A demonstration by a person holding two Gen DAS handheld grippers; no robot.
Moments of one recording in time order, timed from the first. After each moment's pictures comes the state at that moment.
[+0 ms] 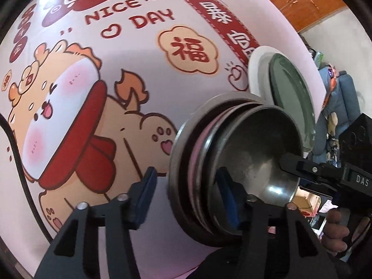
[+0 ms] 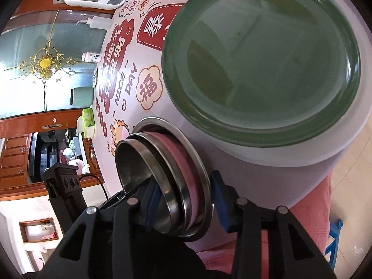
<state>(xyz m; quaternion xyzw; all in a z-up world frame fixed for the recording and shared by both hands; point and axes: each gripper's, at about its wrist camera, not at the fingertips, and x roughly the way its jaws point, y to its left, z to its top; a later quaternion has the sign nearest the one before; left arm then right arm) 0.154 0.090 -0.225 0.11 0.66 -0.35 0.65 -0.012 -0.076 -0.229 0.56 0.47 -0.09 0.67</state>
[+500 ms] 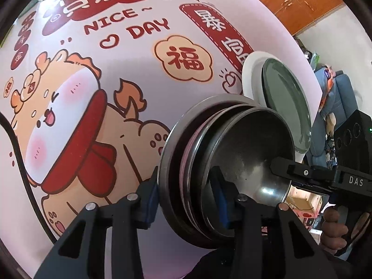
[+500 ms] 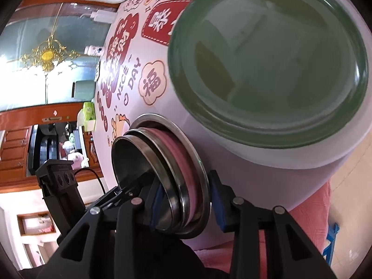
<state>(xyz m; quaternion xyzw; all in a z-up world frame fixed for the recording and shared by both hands) 0.151 0.091 -0.215 0.11 0.64 -0.36 0.67 -0.003 -0.073 -0.227 0.54 0.48 -0.07 0.68</state>
